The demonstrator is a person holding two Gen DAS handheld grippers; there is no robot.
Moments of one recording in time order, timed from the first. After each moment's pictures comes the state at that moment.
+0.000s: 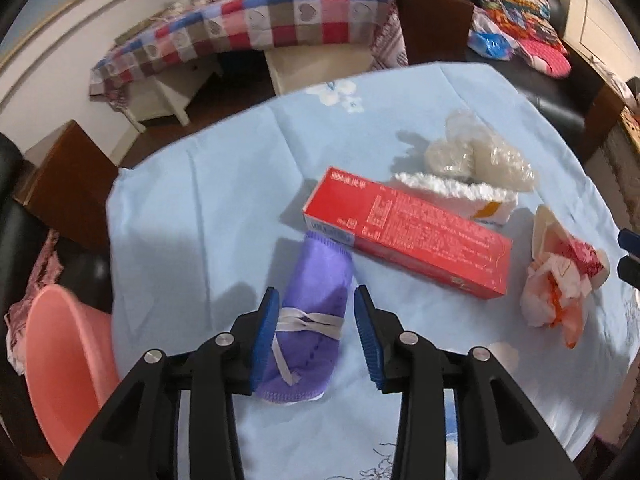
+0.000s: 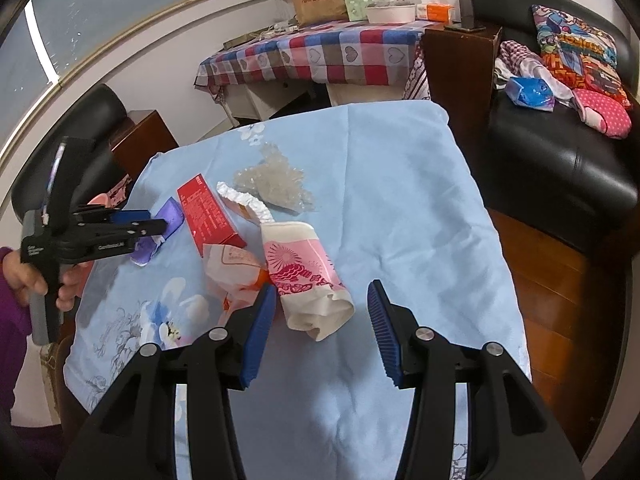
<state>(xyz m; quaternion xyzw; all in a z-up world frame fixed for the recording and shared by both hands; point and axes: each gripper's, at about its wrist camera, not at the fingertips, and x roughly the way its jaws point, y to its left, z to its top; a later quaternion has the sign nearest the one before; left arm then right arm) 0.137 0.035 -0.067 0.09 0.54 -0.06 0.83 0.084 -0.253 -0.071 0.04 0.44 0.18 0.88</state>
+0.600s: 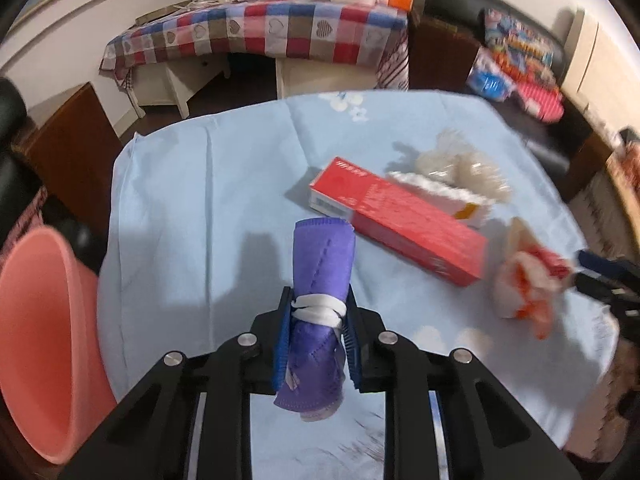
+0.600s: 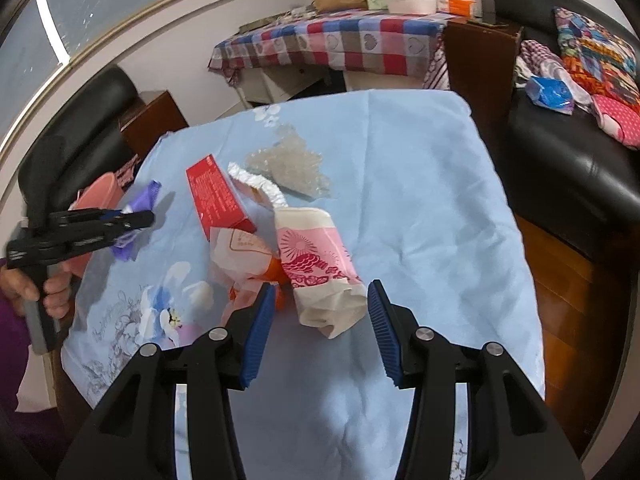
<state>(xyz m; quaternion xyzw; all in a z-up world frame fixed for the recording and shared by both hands) 0.094 0.056 -0.056 -0.01 0.50 -0.06 0.86 0.090 -0.239 -0.083 0.01 0.46 0.21 0.86</state>
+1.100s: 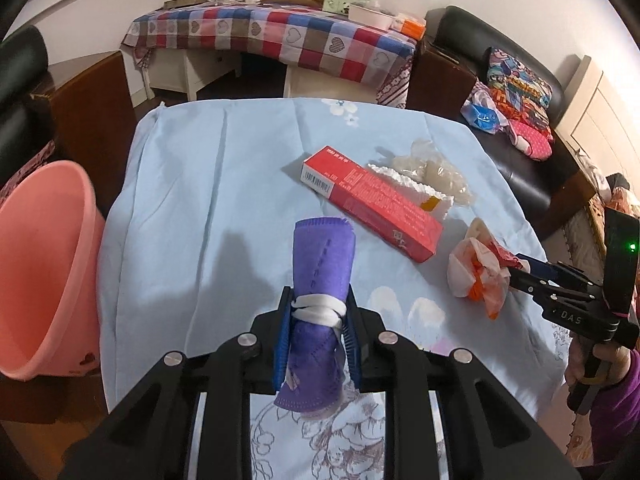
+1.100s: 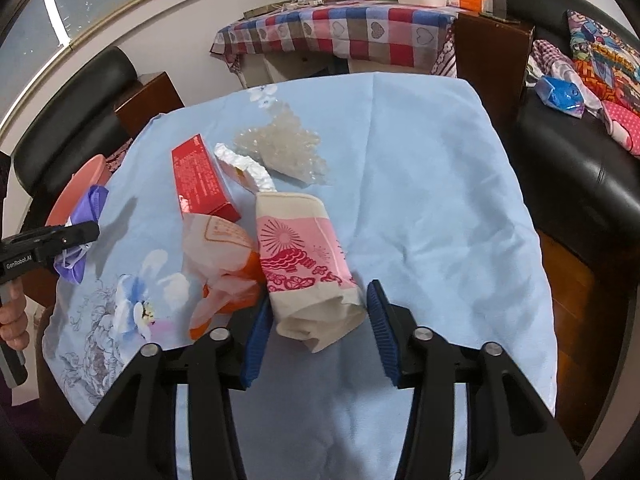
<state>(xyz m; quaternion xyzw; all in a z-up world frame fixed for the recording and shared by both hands) 0.040 0.058 -0.044 -0.08 0.48 -0.05 0.87 0.101 -0.234 -0.101 0.00 0.46 0.21 0.86</state>
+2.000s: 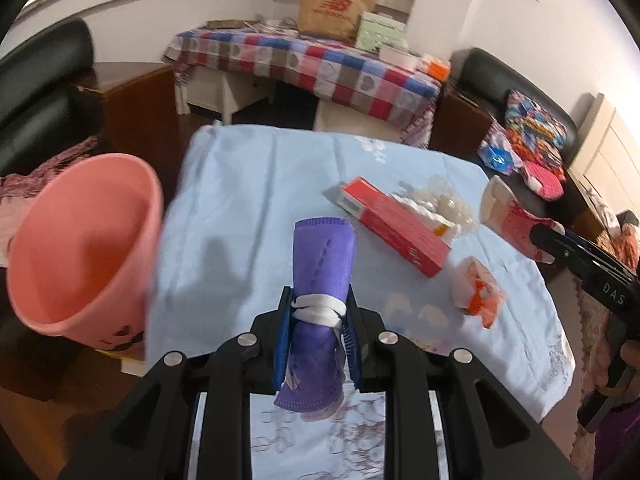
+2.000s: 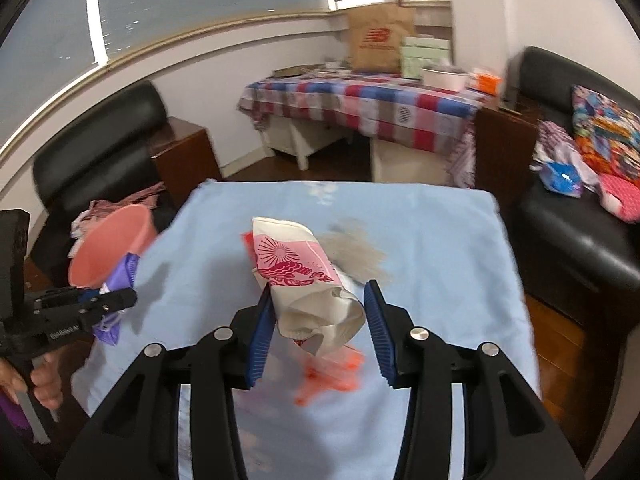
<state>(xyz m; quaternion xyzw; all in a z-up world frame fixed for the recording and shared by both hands) -0.007 0.088 -0.016 -0.10 0.43 0.01 0.90 0.078 -0.176 -0.016 -0.02 0.35 0.24 0.91</state>
